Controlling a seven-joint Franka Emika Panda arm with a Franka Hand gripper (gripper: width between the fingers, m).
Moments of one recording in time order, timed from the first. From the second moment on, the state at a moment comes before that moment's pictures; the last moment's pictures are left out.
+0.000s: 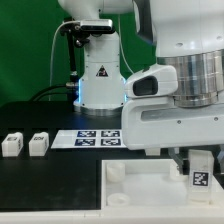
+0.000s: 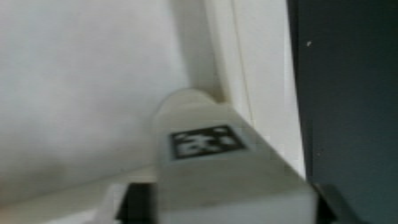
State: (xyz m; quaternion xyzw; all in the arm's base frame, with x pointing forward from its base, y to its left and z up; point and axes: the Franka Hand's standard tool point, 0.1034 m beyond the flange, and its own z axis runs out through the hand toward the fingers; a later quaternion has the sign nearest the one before) arm 0.627 0.116 0.069 -0.98 0.18 -0.01 0.07
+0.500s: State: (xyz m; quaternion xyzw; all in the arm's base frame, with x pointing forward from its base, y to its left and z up) arm 0.629 0.110 0.069 -0.80 0.58 0.05 0.10
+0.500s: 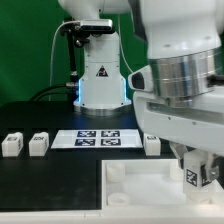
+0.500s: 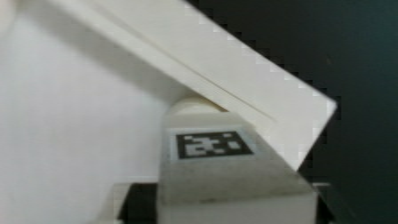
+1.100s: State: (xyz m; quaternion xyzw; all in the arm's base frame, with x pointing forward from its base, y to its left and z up) arm 0.627 0.113 0.067 -0.78 0.62 0.05 0.10
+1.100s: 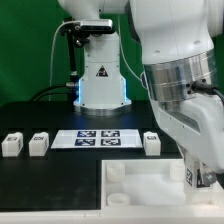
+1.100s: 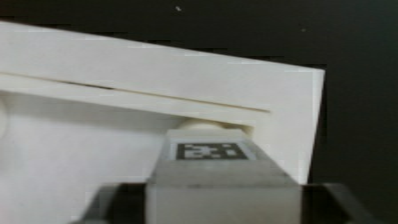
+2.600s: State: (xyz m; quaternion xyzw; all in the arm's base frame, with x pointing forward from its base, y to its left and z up) arm 0.628 0.114 0.068 -0.96 0.28 -0.01 0.08
